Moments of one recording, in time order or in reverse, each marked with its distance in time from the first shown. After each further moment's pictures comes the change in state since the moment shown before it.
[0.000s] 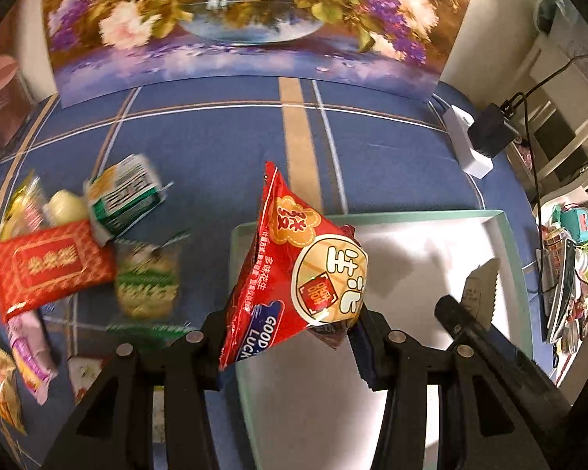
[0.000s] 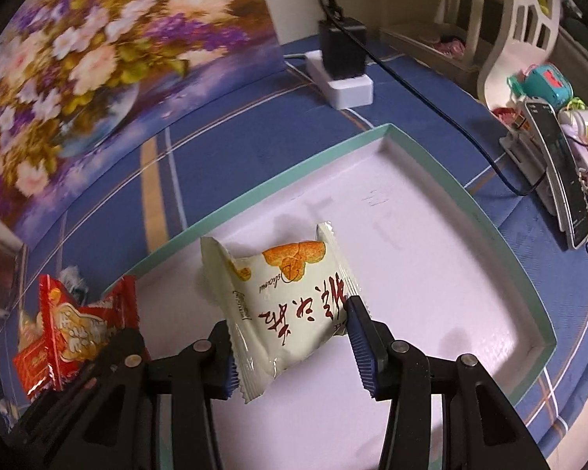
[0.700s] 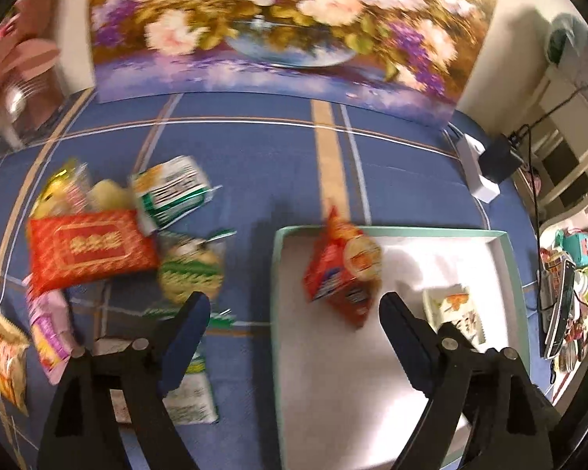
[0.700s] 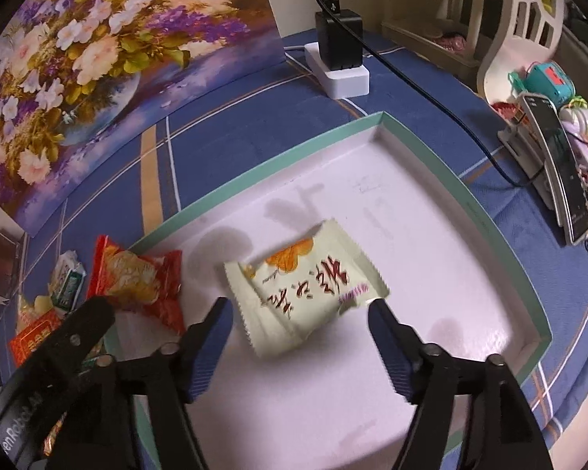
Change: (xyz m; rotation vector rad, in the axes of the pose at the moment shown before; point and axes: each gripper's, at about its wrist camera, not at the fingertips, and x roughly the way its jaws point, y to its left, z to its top) left arm -0.033 0.029 -0.013 -0.087 -0.073 0.041; right arm -0.008 -0.008 -0.012 -0.050 0.021 0.032
